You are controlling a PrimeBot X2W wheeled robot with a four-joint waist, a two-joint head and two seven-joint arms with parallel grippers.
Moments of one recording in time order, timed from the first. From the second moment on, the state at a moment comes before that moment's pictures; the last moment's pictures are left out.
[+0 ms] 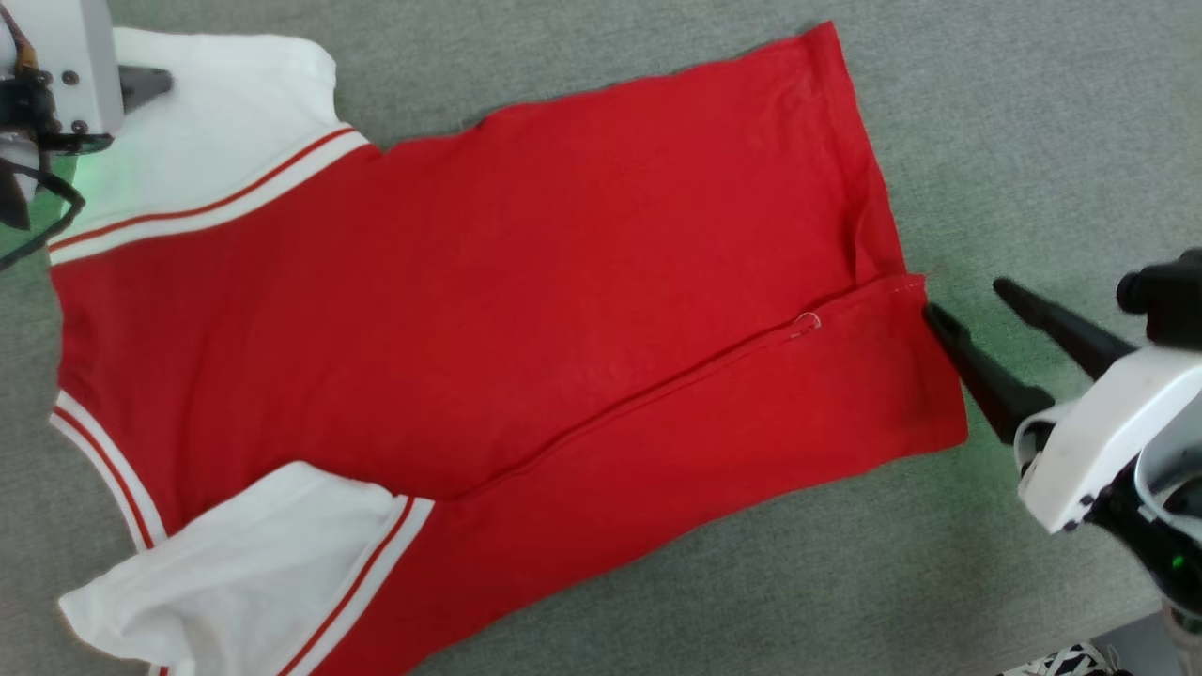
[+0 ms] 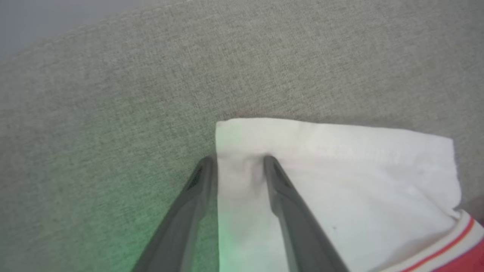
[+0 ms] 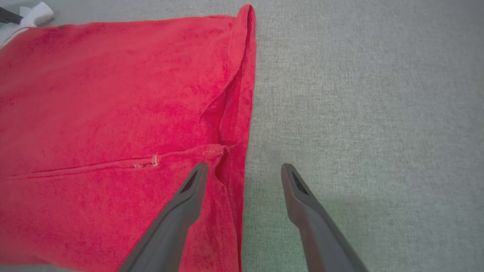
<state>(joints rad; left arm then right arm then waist) -1.41 0.59 -0.76 1.00 -0.94 -0.12 0.80 -0.33 -0.36 0.13 -0.21 0.56 0.13 0.57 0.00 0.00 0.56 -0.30</state>
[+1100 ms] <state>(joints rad) -1.45 0.47 -0.90 0.87 -1.05 -0.13 0.71 -1.14 -0.40 0.43 0.62 0.66 0.13 0.75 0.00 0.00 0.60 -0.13</state>
